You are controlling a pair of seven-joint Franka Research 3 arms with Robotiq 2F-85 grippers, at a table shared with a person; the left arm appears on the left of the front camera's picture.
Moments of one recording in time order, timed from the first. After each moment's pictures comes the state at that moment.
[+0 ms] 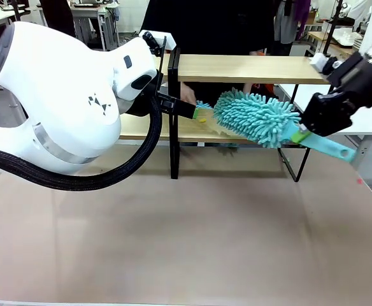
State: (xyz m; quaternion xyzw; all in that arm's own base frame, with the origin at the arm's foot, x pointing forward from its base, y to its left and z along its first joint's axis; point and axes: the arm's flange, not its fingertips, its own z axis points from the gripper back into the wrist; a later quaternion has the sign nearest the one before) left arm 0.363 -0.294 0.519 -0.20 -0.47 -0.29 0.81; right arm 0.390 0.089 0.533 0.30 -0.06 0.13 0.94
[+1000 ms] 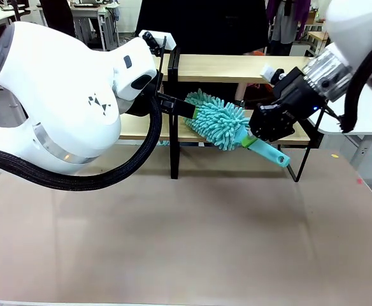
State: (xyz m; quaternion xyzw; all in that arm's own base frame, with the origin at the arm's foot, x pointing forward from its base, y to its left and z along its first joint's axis) left arm 0.363 -0.294 0.519 -0.20 -0.47 -0.29 0.81; right arm 0.415 0.172 0.495 0.30 -0.08 0.15 0.94
